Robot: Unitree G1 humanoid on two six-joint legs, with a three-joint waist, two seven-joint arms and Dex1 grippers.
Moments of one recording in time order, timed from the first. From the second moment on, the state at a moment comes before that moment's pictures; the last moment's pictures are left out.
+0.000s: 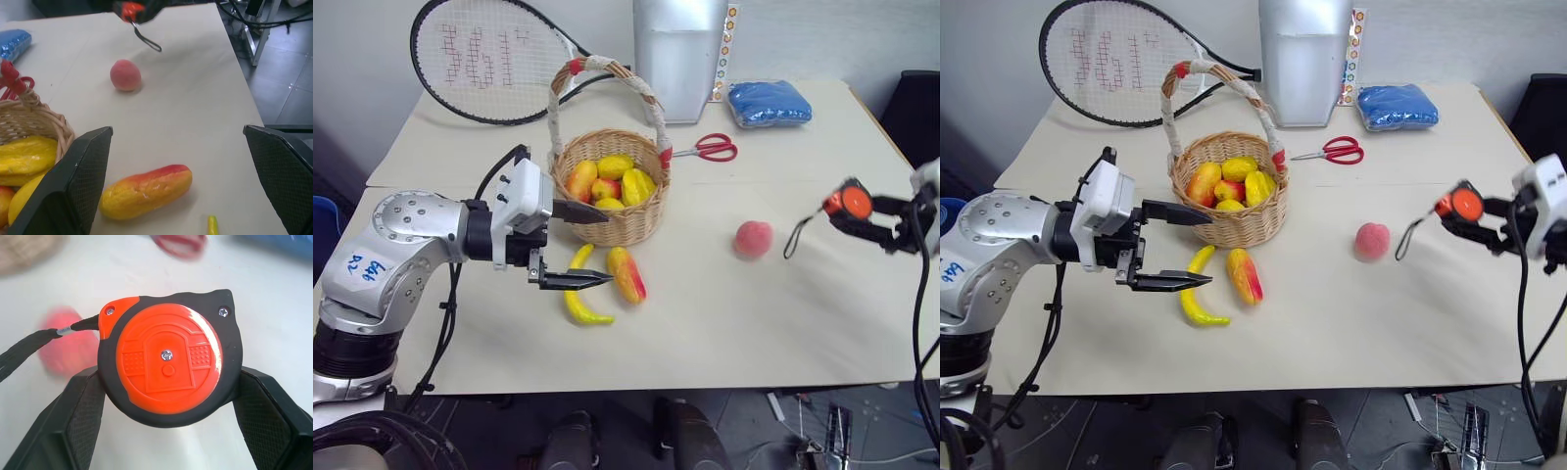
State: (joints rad) left arm -0.63 0.83 -0.01 -0.38 -0.63 0.67 -1.04; right arm -0.46 -0.98 -0.34 0.57 0.26 0.38 1.02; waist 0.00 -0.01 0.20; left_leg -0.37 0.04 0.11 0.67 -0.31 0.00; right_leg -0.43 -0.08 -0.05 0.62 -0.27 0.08
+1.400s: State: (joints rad) left arm -0.14 0.88 0.35 -0.49 -1.77 1.15 0.45; right arm -0.54 -0.79 -0.11 -0.36 0.77 0.69 1.13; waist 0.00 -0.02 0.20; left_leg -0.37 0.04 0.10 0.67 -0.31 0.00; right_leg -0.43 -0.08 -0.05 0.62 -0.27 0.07
